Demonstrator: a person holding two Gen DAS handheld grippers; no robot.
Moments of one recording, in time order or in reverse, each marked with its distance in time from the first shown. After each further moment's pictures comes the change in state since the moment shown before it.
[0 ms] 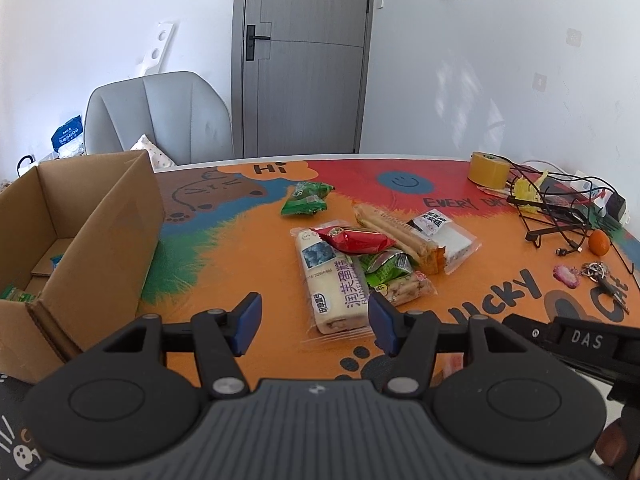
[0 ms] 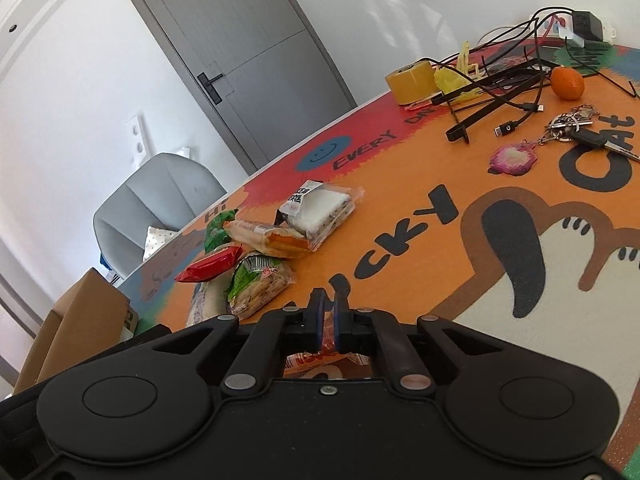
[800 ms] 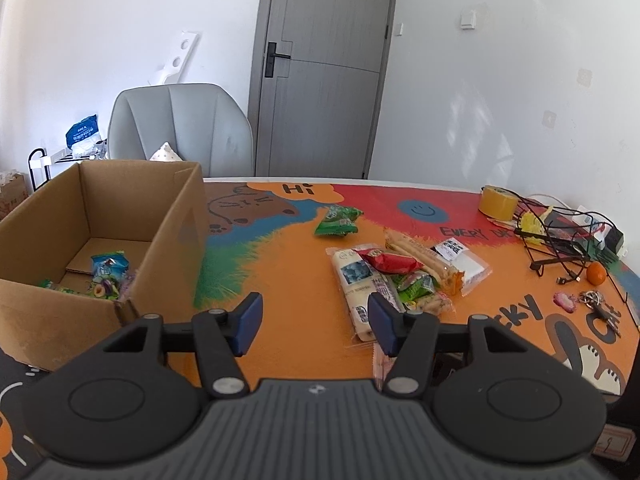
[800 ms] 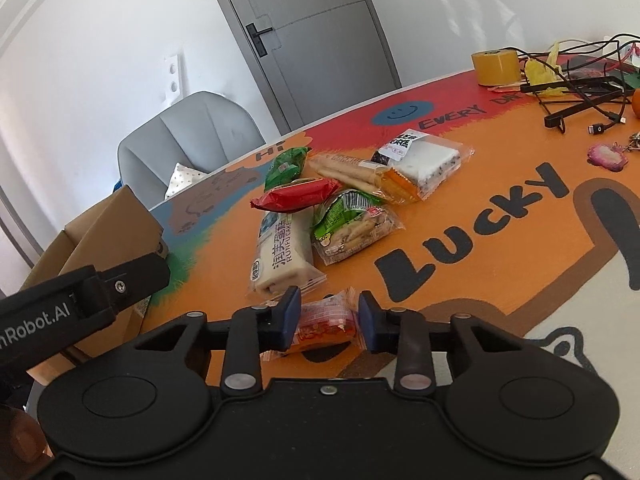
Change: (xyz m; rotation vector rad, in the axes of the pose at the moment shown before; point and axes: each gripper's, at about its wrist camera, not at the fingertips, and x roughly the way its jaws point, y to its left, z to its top) left arm -0.027 0.035 0.000 -0.063 -0.057 -0.010; right arm 0.022 0.075 -0.034 -0.184 0.073 0.013
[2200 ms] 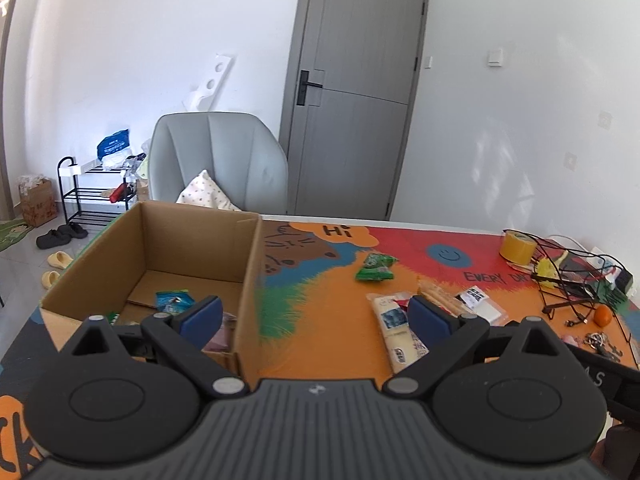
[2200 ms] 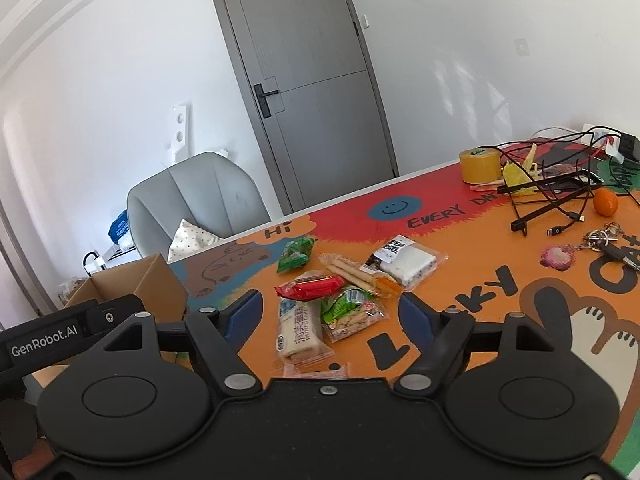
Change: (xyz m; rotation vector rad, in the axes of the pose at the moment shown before) left arm -0.044 0.032 0.031 -0.053 -0.075 0.063; right arm -0.070 0.019 0.029 -0.068 -0.188 -0.050
